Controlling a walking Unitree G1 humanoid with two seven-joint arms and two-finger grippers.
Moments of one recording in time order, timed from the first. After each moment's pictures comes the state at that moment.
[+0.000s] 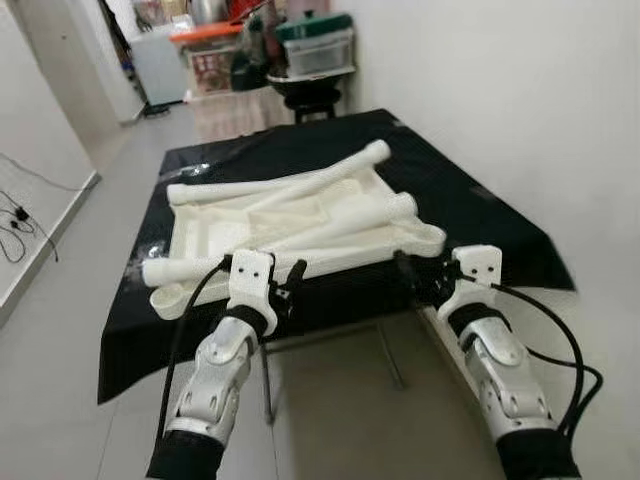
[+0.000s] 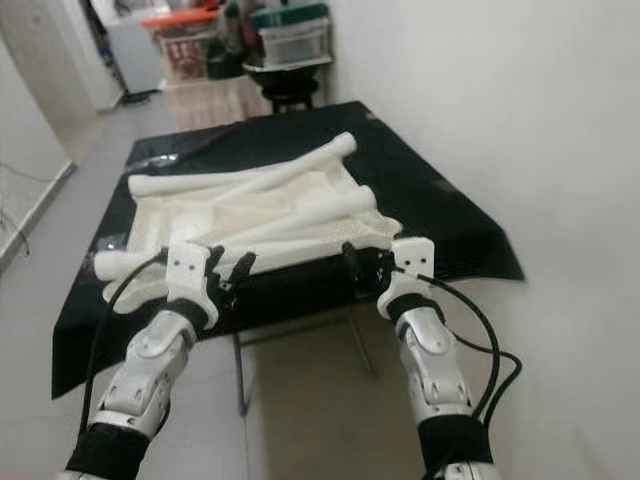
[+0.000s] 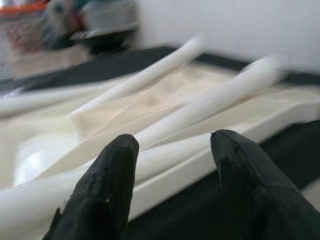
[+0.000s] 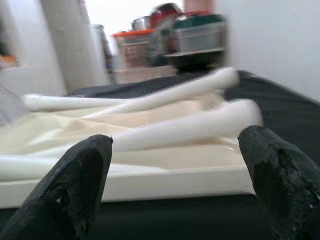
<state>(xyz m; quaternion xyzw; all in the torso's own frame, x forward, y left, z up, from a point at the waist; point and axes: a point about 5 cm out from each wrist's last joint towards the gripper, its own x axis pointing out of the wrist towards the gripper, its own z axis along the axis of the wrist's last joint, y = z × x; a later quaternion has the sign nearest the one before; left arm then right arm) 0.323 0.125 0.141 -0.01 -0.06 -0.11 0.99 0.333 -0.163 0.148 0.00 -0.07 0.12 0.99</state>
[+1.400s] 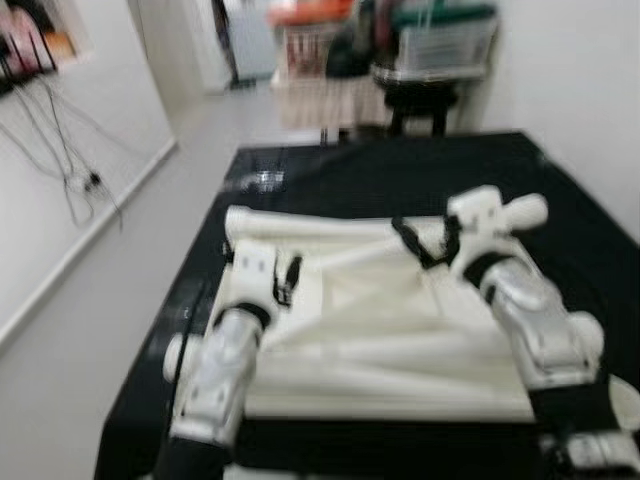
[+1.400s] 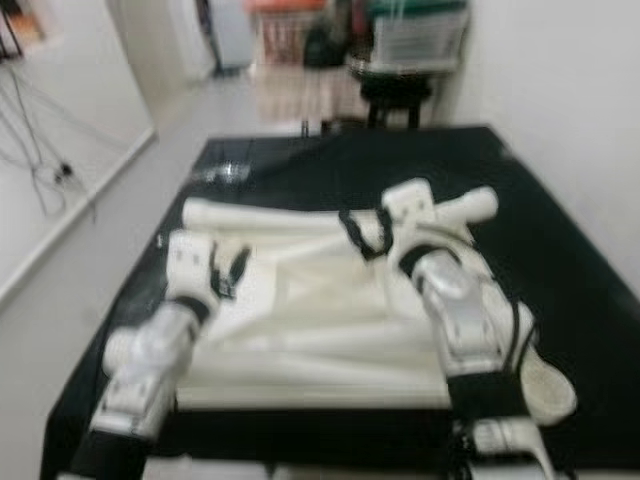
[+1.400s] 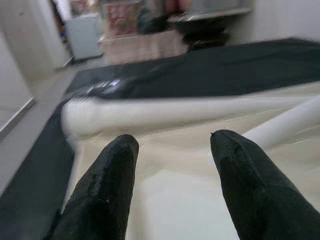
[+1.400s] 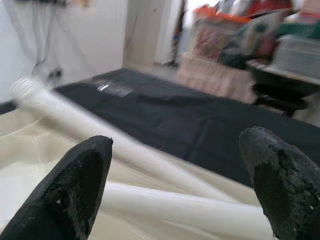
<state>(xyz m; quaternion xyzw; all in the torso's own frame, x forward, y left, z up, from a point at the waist) 0.316 0.108 0.150 0.02 -0.04 -0.07 1.00 0.344 -0.188 0.199 -0.13 -0.02 0.14 0.98</state>
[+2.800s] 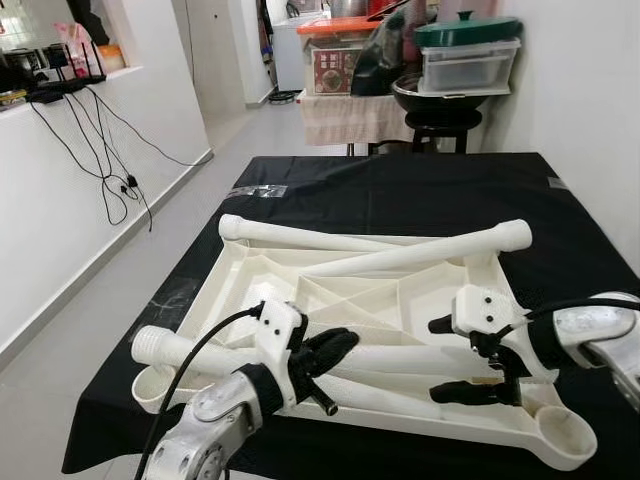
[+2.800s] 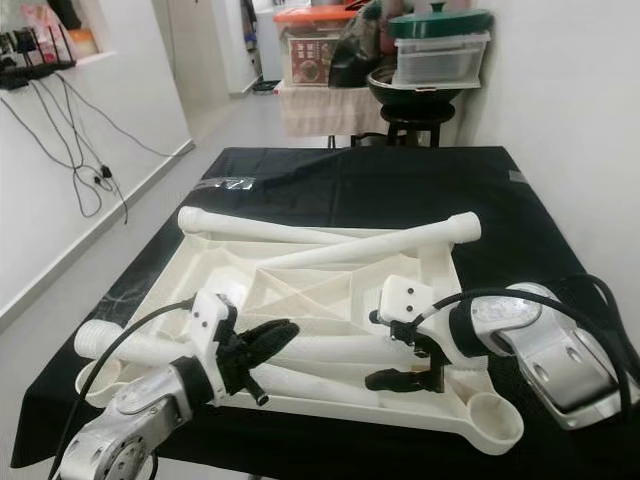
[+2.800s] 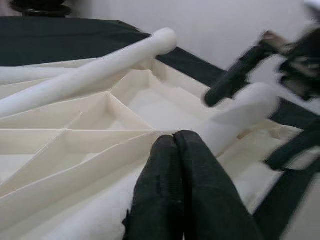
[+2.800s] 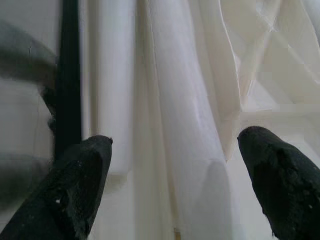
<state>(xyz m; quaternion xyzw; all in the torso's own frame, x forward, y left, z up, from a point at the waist) 0.239 0.079 0.145 -0.10 0.03 -0.42 0.90 0.265 -0.214 0.207 -0.38 0.28 0.49 0.74</state>
